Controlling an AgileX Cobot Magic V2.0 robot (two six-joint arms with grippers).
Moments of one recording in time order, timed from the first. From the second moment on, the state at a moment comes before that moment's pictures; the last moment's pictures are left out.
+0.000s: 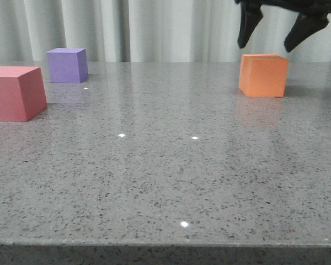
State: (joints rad) left arm -0.05 -0.01 0.00 0.06 -0.01 -0.06; right arm 0.19 1.86 -1.69 0.08 0.83 0.10
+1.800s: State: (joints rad) left arm -0.05 -0.01 0.00 0.06 -0.01 -0.06; right arm 0.61 2.33 -2.42 -0.19 1.14 0.62
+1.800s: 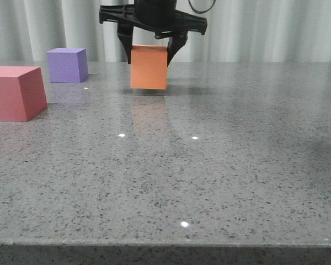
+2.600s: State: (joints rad) left arm -0.05 -0.01 0.00 0.06 -0.01 -0.06; right arm 0.61 2.33 -2.42 -0.19 1.16 0.64
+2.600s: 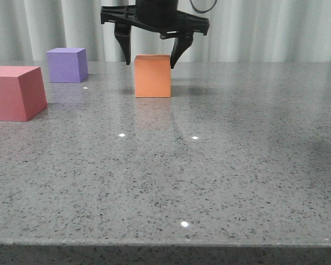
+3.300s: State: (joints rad) left arm -0.05 -0.01 0.00 0.06 -0.01 -0.06; right arm 0.52 2.20 -2.42 -0.15 1.18 0.43
